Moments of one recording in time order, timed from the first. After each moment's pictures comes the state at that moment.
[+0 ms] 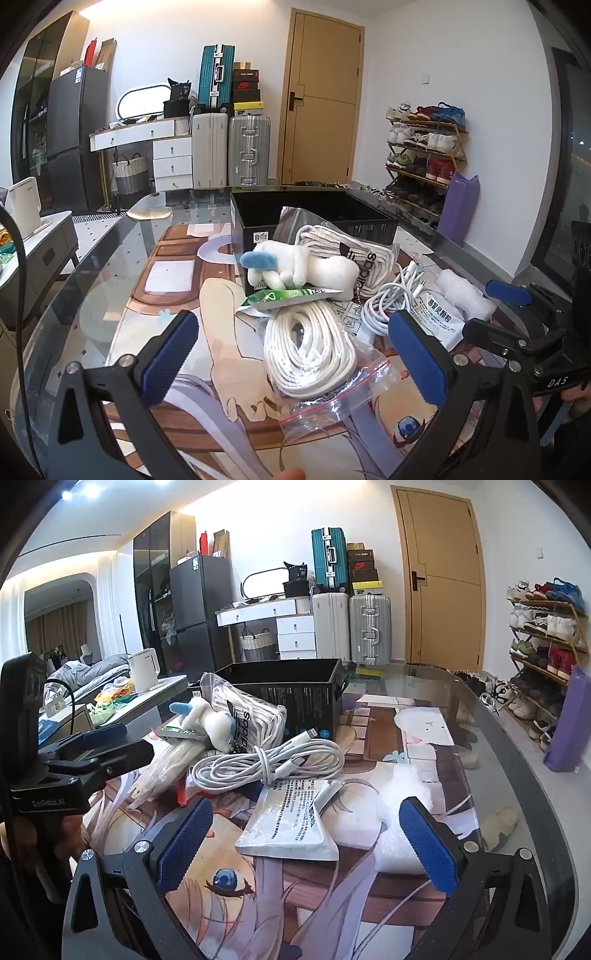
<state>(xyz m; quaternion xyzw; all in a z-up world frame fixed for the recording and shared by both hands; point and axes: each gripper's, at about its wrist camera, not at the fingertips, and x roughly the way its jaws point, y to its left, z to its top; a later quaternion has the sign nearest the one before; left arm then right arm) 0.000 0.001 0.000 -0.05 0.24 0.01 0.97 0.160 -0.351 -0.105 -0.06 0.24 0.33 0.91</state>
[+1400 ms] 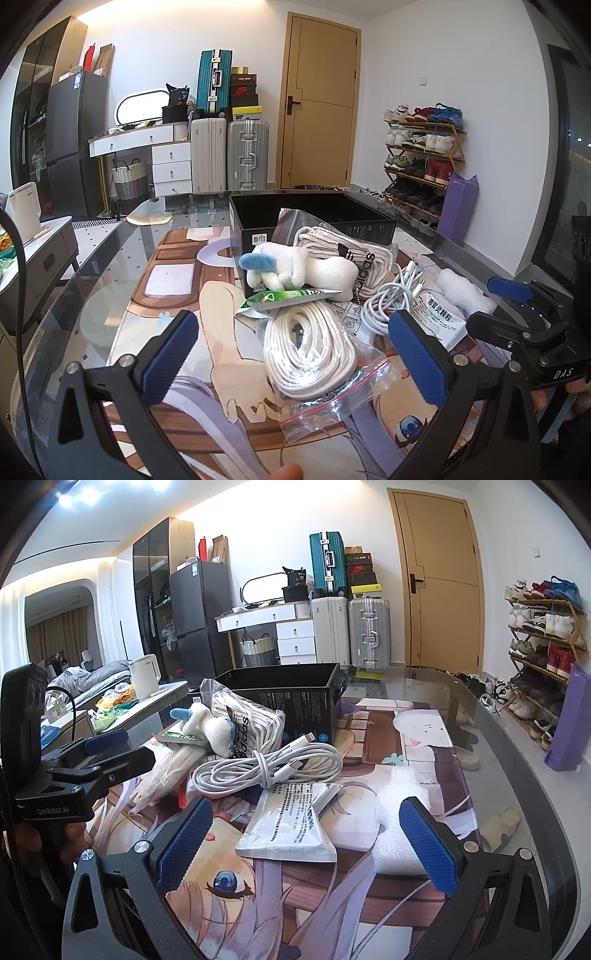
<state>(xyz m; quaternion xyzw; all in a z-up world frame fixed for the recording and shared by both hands) -0.003 -0.002 0.002 -0.05 0.24 0.01 0.97 0.158 -0.355 -0.103 -0.05 0.24 0.34 0.91</state>
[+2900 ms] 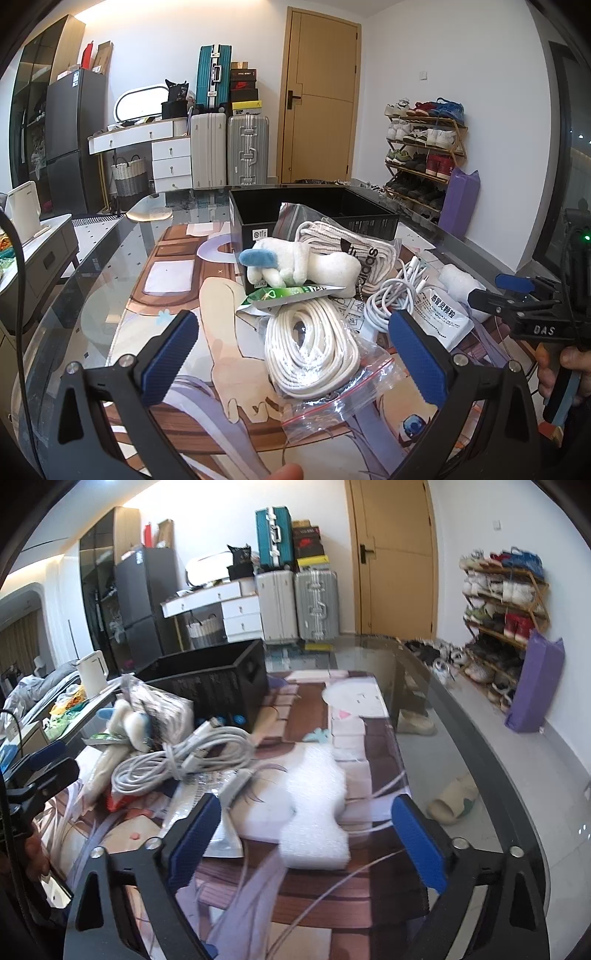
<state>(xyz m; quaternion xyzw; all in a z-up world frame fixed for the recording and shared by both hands) 0.003 0.000 -0.005 -0.04 0.25 0.01 0.97 0.201 -0.385 -0.112 -0.04 0.31 0.23 0.92</state>
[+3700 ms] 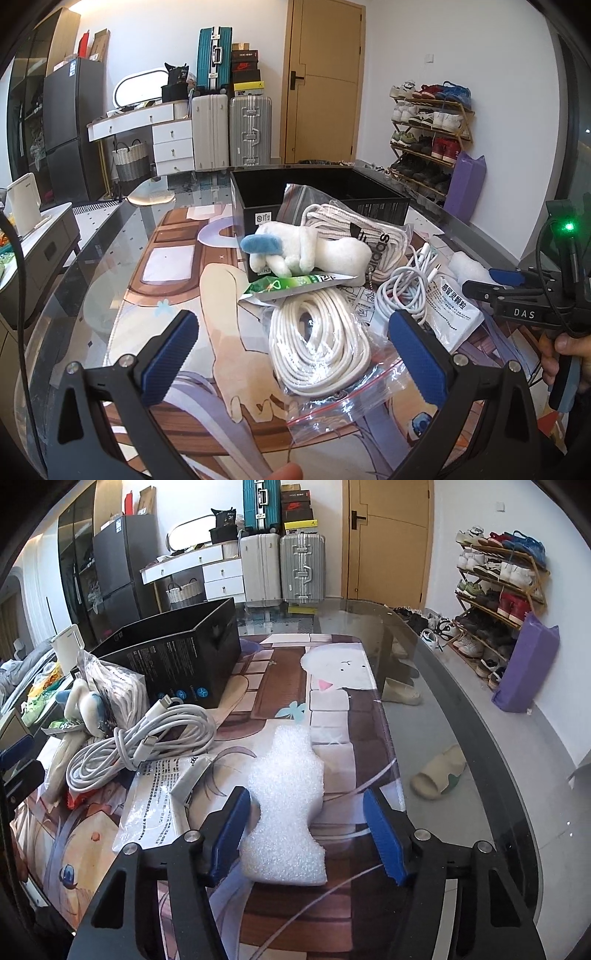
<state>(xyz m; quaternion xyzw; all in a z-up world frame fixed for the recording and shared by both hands) 0.019 0.004 -0.008 -0.04 0.29 0.01 0.96 0.238 -0.370 -0.125 -0.08 0.37 0.19 0.90</state>
